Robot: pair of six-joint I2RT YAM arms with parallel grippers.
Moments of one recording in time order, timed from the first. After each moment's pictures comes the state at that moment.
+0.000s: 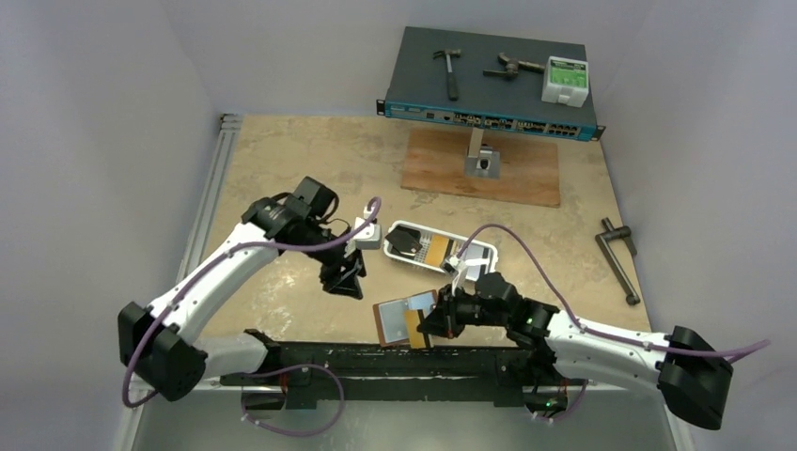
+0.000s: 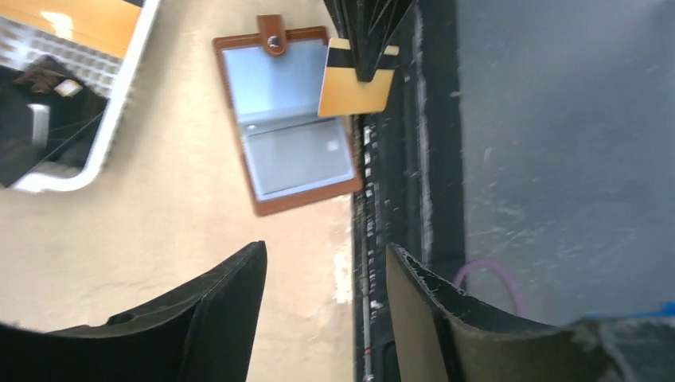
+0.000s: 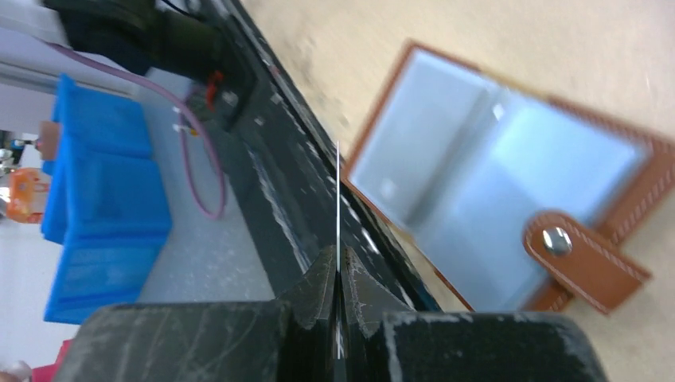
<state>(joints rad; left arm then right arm) -0.54 1.28 1.12 -1.06 0.92 0.70 0.99 0.83 0.24 0.18 -0.33 0.72</state>
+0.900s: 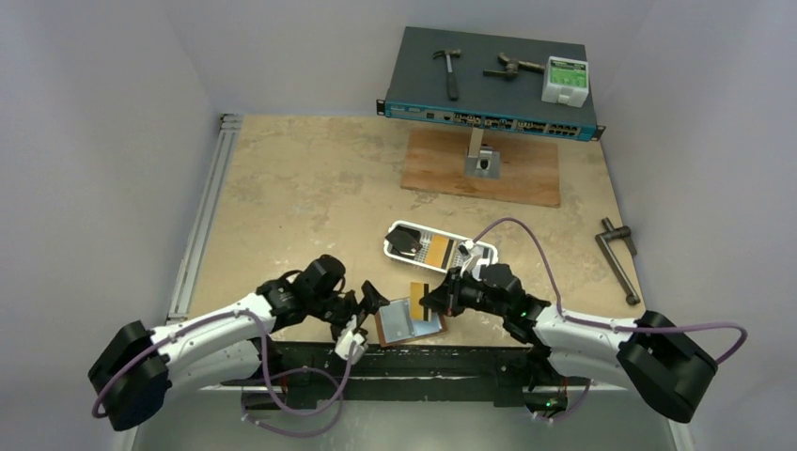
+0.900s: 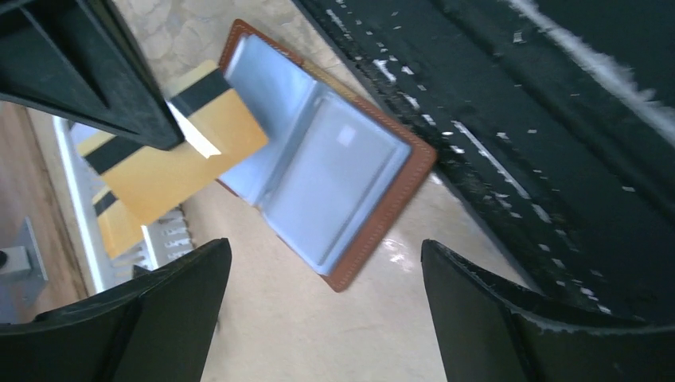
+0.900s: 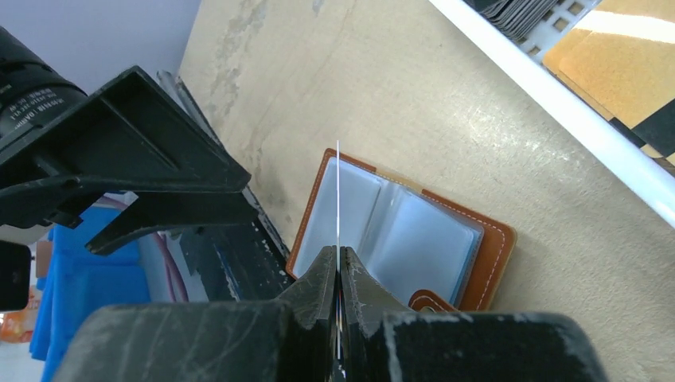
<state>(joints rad) -0.84 0.90 0.40 -0.39 0.69 1.42 0.81 1.01 0.14 0.52 -0.29 0.78</state>
